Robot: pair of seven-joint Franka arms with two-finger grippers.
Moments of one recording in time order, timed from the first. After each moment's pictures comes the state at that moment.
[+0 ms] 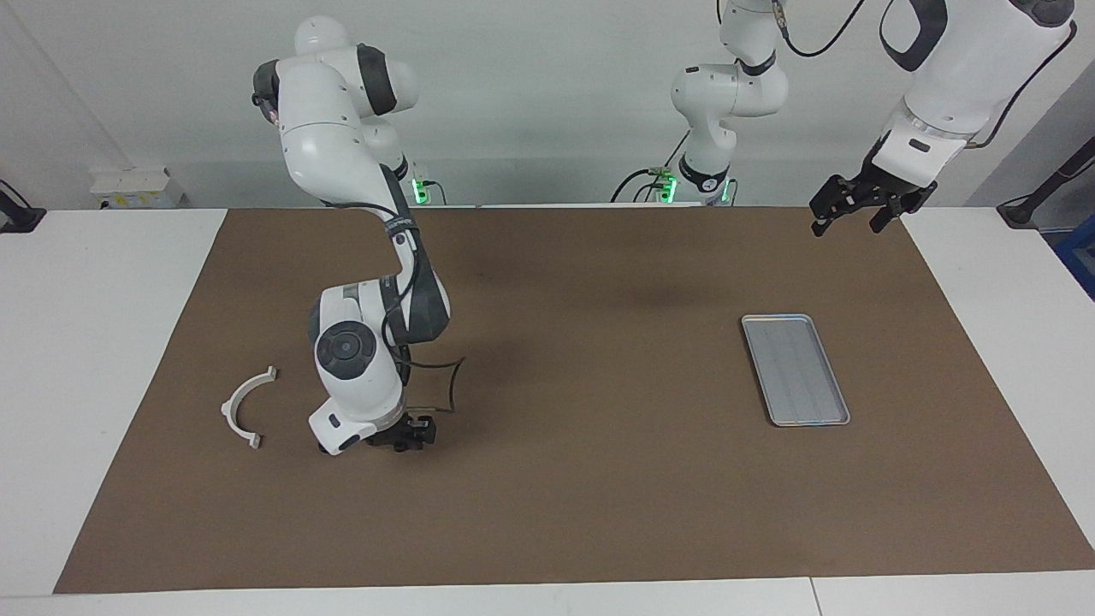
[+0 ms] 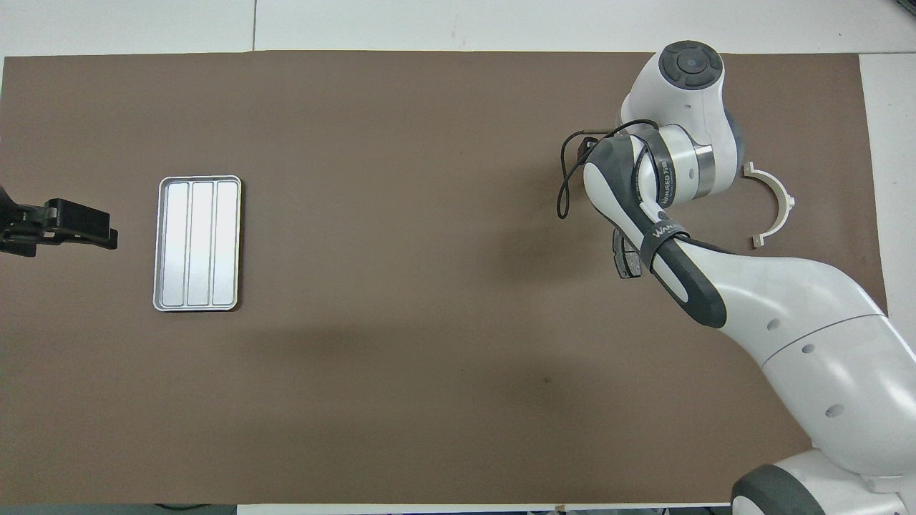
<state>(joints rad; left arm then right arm) -0.11 -0.04 0.07 -1.63 -0.02 1.54 -0.05 0.13 0.74 0.06 -1.34 -0.10 2.03 0.33</state>
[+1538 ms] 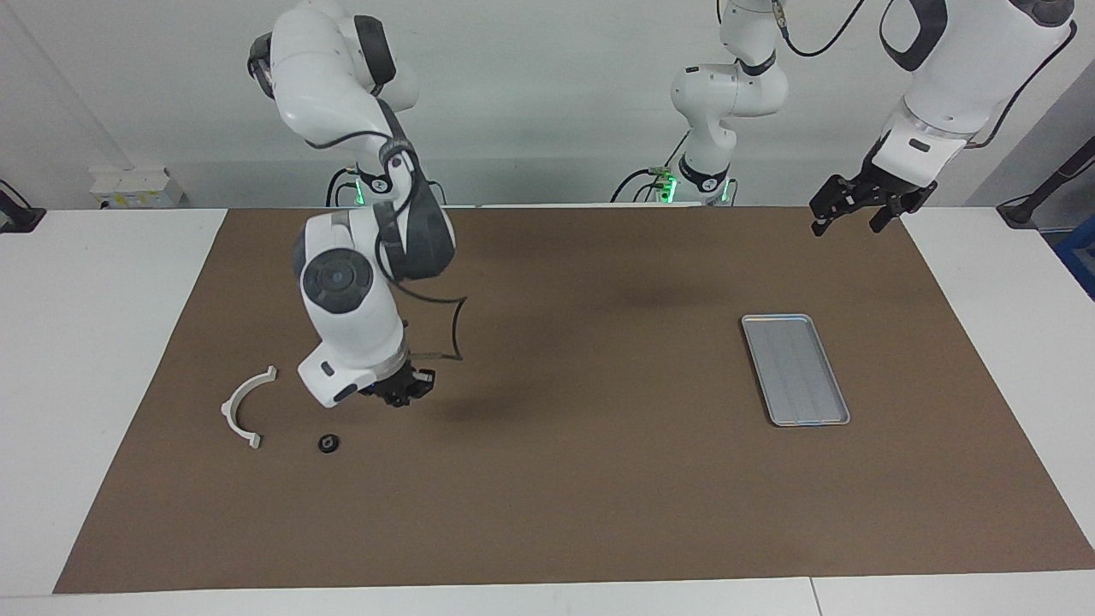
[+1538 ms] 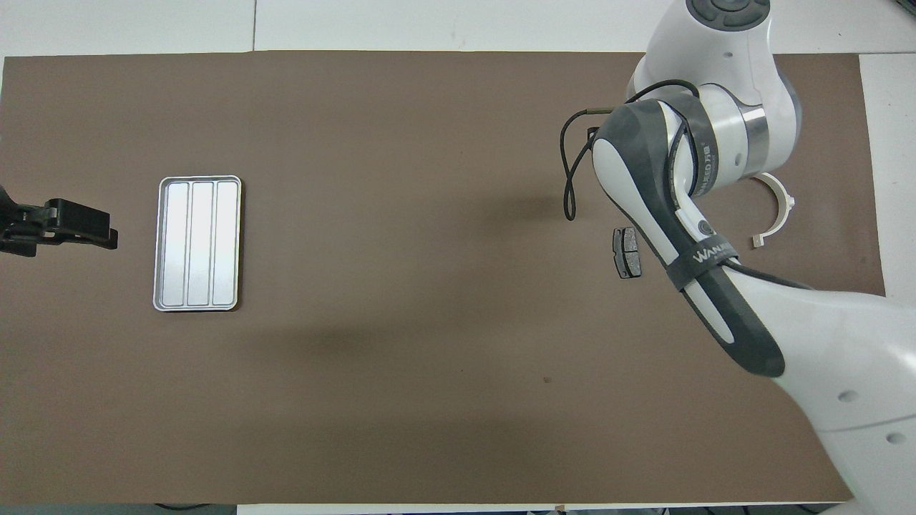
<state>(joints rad) -0.11 -0.04 0.07 -1.63 -0.02 1.54 -0.05 0.14 0.55 0.15 -1.22 -0.09 1.66 0.35</state>
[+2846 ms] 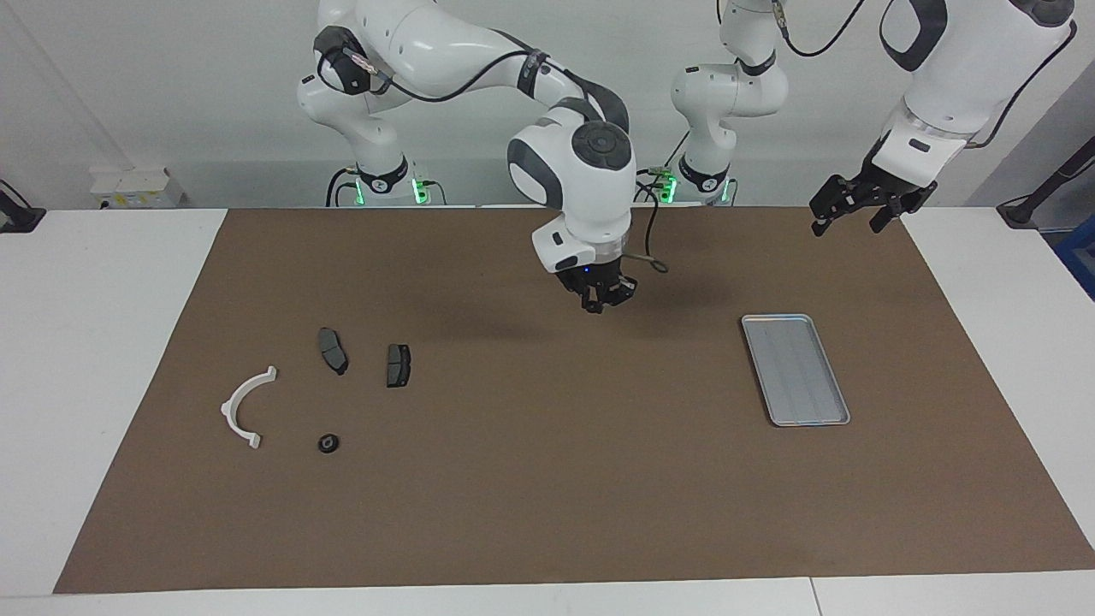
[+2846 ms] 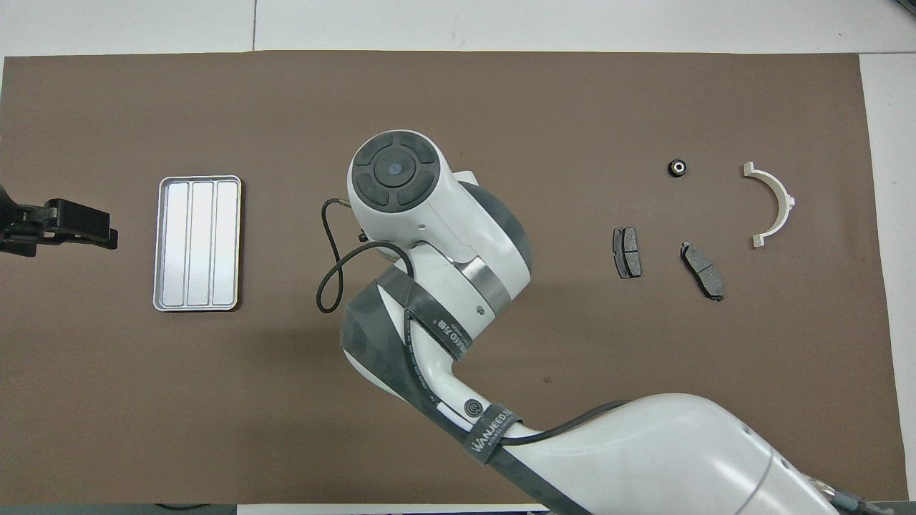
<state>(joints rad) -0.11 -0.04 0.07 -1.63 -0.02 1.54 -0.05 0.46 0.62 0.33 -1.26 -0.14 1.84 1.24</state>
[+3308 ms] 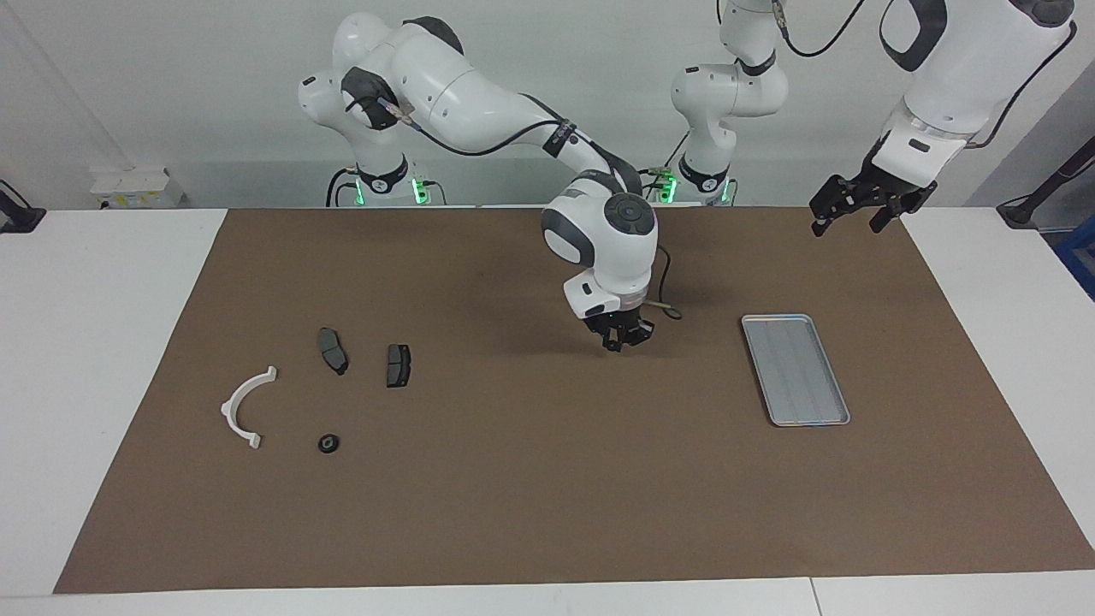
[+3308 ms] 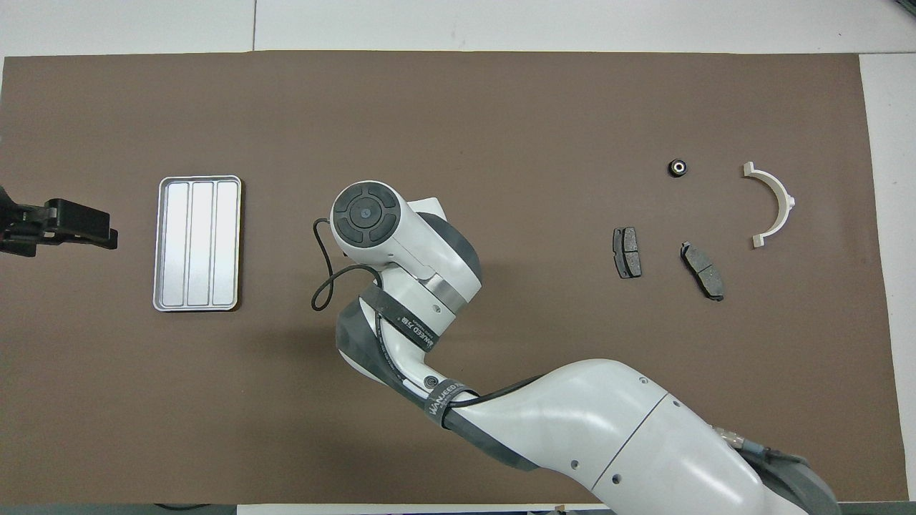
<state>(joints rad) -0.11 -0.04 0.07 -1.63 -0.02 1.54 -0.05 0.50 0.77 0.32 -1.26 -0.21 2.03 1.29</state>
